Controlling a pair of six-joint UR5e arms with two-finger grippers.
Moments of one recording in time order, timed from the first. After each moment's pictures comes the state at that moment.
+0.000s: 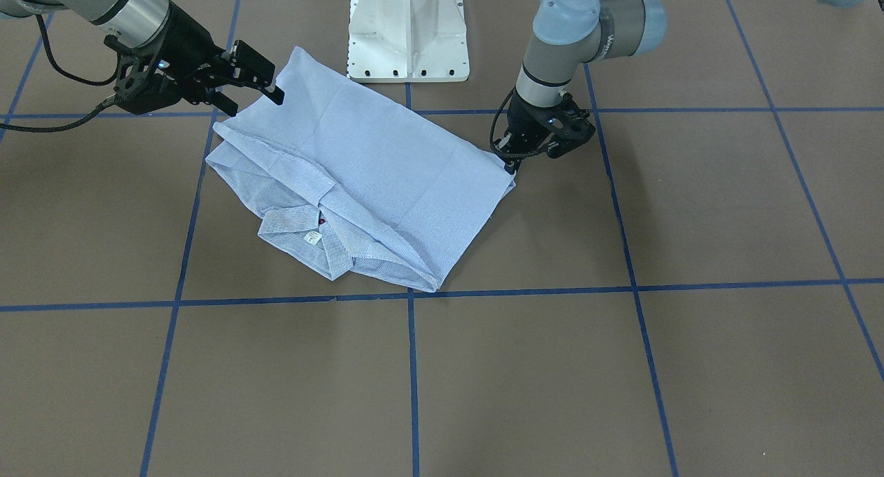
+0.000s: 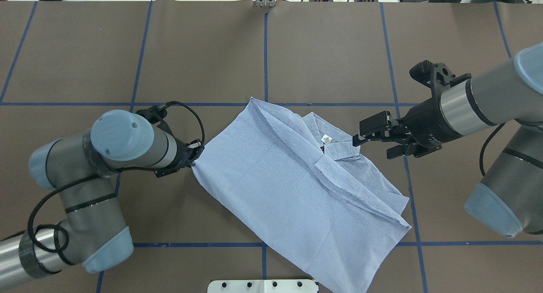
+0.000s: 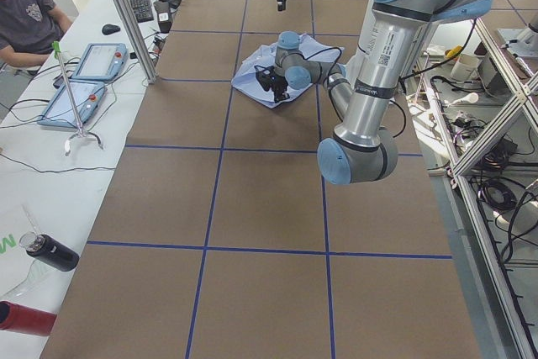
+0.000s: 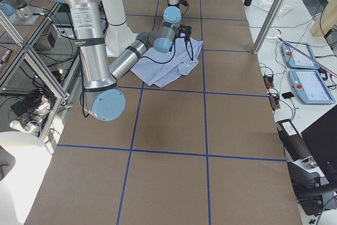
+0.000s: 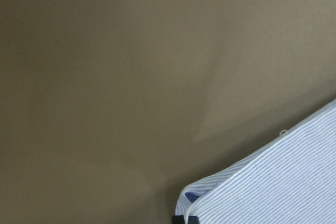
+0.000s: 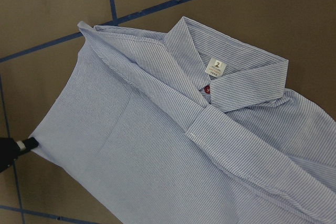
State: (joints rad) left arm -0.53 -2.00 -1.84 -1.74 -1.79 -1.78; right arm 0.77 -1.39 2.10 -1.15 2.30 1.42
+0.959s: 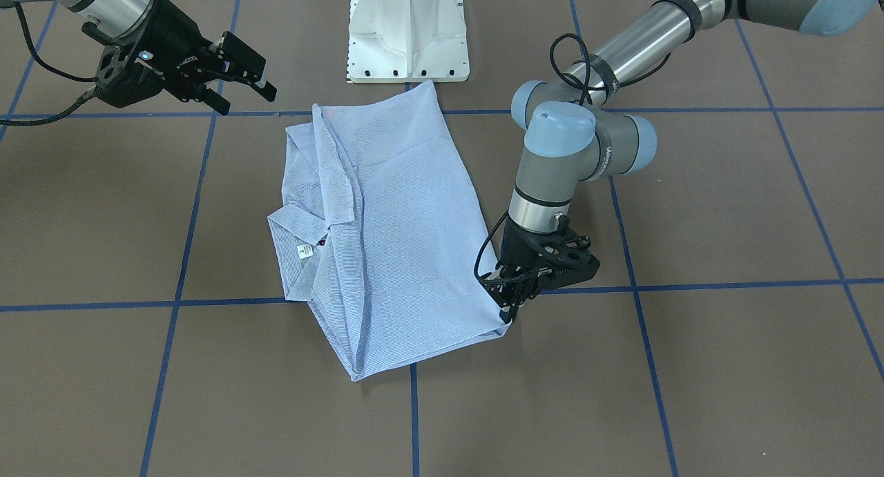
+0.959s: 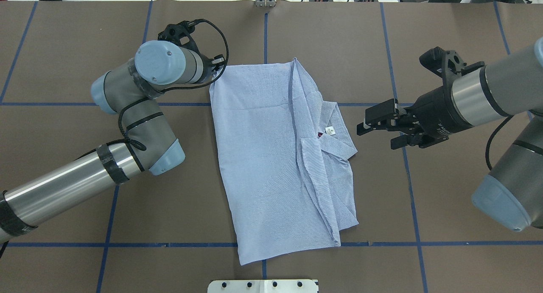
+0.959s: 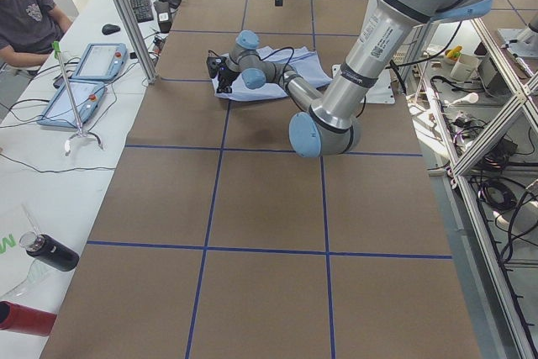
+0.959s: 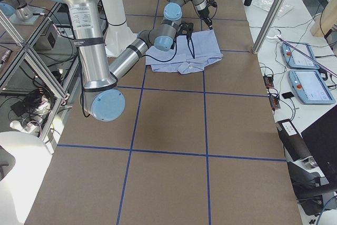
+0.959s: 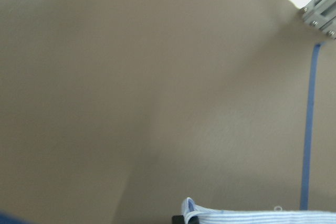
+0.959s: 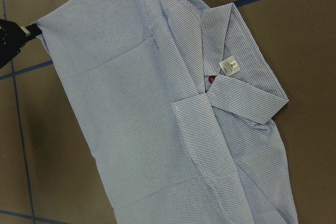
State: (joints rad) left arm -0.70 -2.32 -1.25 -2.23 -1.59 -1.51; right arm 0.81 -1.38 2.12 -1.14 2.30 1.43
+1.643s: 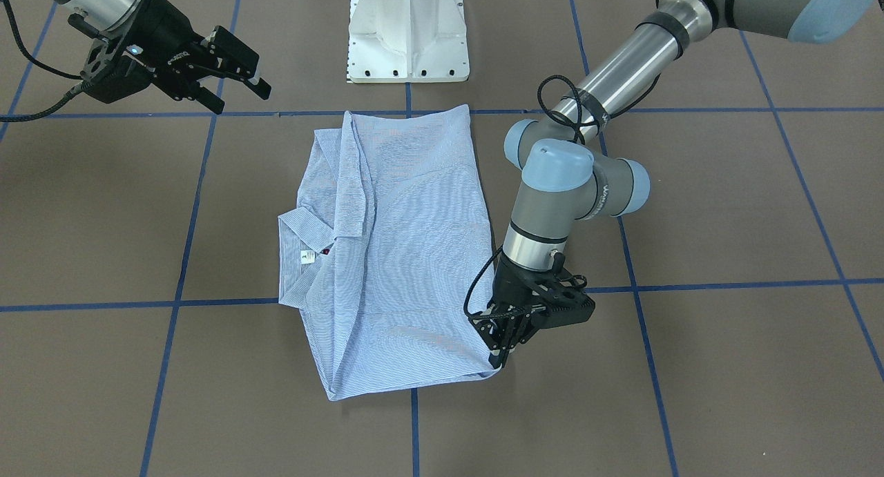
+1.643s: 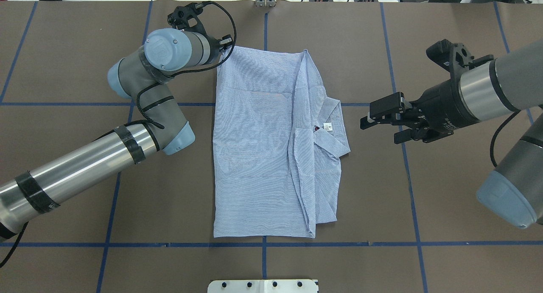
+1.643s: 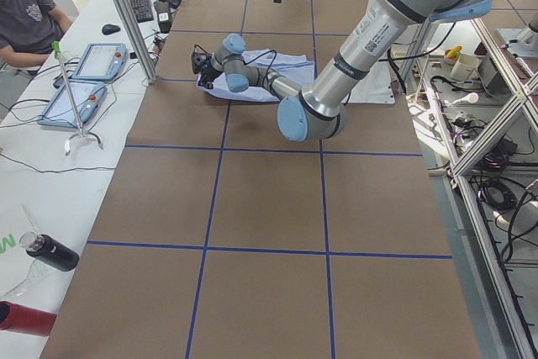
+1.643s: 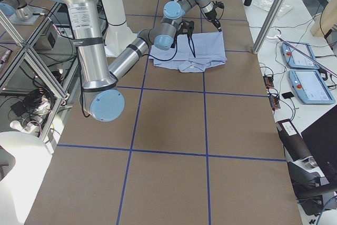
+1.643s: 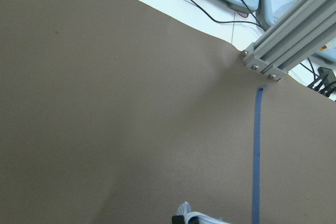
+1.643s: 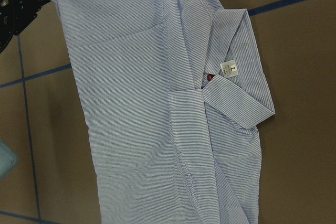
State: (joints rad) left arm -0.73 -2.40 -1.06 -2.41 -1.55 -1.47; right arm 0.83 -1.38 2.13 -1.14 2.30 1.42
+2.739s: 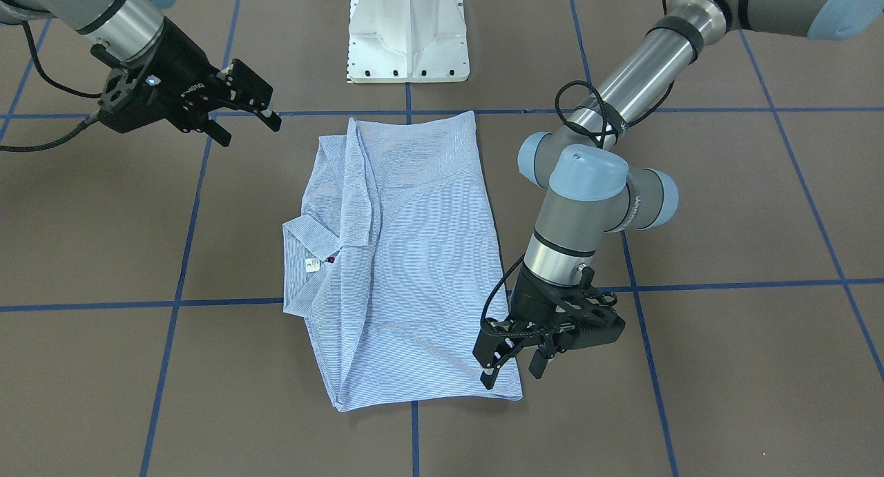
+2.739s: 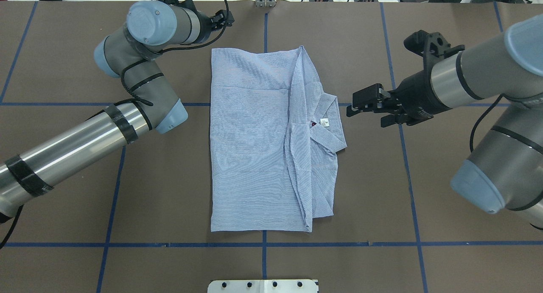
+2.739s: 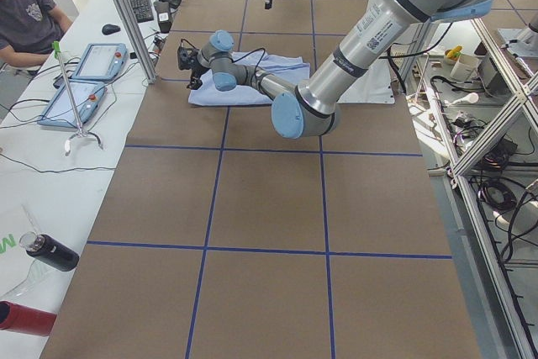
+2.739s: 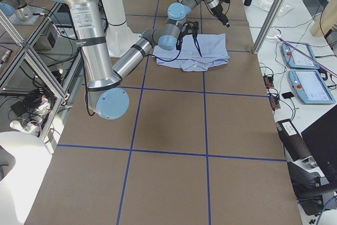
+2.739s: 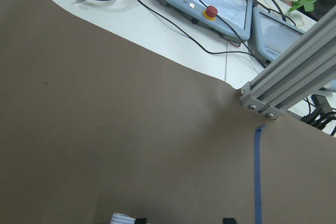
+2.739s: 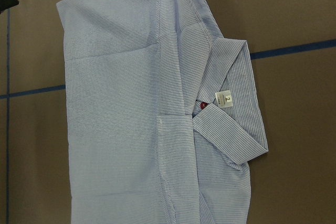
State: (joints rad) left arm -0.81 -2.40 -1.12 -2.39 -1.67 -1.46; right arm 0.80 -1.26 2.02 -1.22 2.18 1.31
